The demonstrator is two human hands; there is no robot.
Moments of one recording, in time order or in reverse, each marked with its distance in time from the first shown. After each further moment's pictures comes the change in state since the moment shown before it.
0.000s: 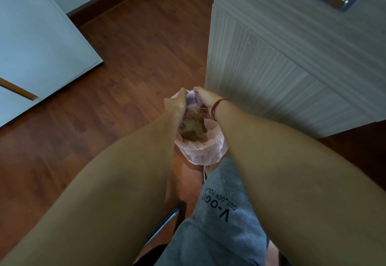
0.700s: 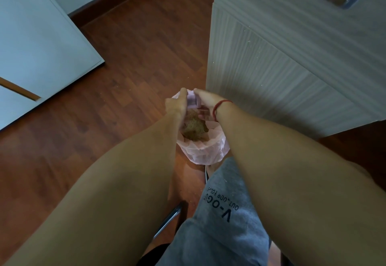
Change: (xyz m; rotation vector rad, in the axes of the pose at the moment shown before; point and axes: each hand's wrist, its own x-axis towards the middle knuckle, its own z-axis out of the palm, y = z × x) left_hand -0.009 -0.003 -0.001 -0.013 0.029 0.045; right_hand 0.016 0.010 -0.001 -0.071 -0.010 -0.020
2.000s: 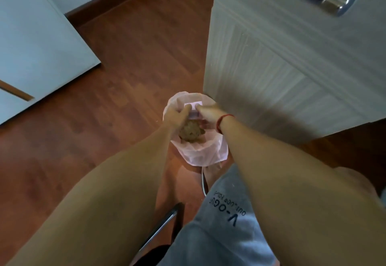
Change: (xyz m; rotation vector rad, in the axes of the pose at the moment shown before) left_hand 0.002 -0.027 -0.013 0.281 -0.128 0.269; right_hand 0.008 0.027 -0.001 -0.109 0.005 -0.012
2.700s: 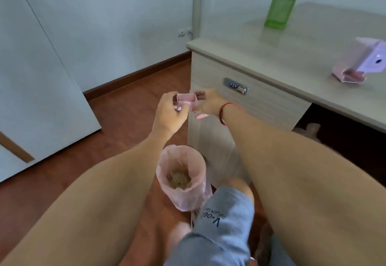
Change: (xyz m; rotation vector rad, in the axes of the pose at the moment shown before) left_hand -0.106 0.144 -0.058 0.063 0.292 0.894; right_hand -0.203 -0.127 -0.084 -0.136 0.078 -0.563
